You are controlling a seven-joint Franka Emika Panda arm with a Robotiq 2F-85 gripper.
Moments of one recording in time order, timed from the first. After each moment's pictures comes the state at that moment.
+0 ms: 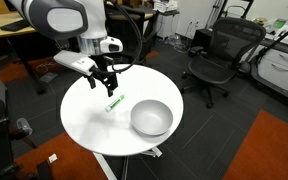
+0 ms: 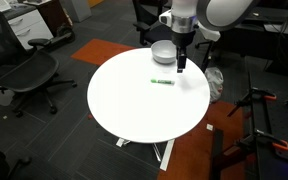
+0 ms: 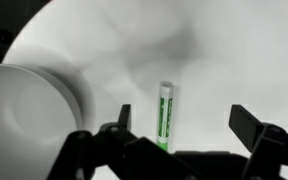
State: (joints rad) arm -0.08 0.29 -0.02 -2.24 -0.14 2.49 -0.30
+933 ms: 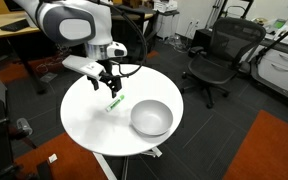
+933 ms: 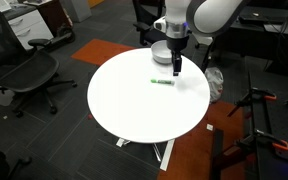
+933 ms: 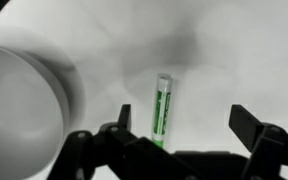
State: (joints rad) arm -0.08 0.36 -0.01 -2.18 -0.11 2.50 -0.38
